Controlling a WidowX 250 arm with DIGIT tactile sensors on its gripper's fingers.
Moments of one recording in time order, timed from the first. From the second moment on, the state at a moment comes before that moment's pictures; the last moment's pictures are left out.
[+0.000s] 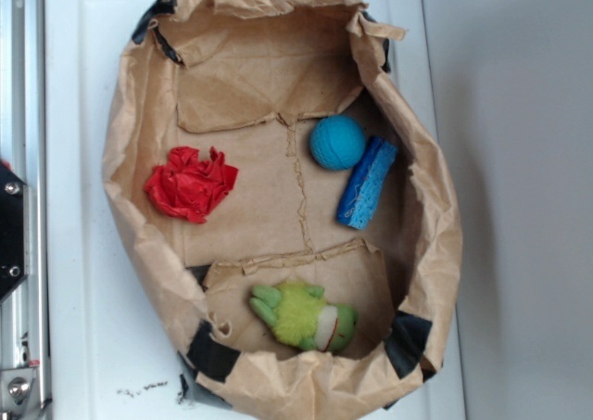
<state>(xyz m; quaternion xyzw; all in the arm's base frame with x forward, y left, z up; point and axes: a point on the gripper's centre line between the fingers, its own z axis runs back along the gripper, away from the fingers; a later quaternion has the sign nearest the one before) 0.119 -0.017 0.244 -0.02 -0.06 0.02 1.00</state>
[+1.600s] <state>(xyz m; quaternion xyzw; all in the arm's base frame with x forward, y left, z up) 0.175 0.018 0.198 -0.08 0.01 -0.10 0.99</state>
